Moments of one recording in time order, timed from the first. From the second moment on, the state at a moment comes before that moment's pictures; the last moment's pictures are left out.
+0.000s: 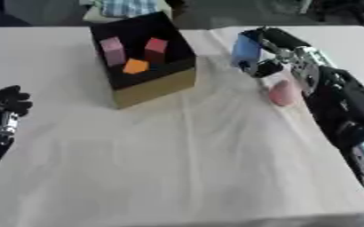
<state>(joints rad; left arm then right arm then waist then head) -0.16 0.22 0.05 -1.78 -0.11 -0.05 -0.11 -1.08 -0.35 -0.09 -0.64 1.08 -0.52 0.08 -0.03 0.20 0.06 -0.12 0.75</state>
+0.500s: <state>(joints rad) -0.16 0.22 0.05 -1.78 -0.11 -0.05 -0.12 -1.17 -0.27 -0.05 -0.73 0.98 -0.55 0.19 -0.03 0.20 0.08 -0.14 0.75</state>
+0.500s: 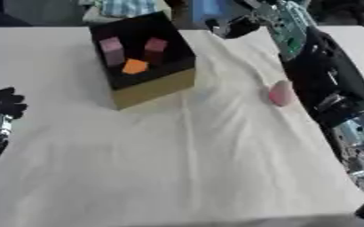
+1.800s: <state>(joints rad) -0.16 0.22 0.05 -1.78 -0.11 -0.05 -0.13 -1.15 -0.21 0.00 -0.69 1.18 -0.65 0.19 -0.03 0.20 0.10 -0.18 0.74</state>
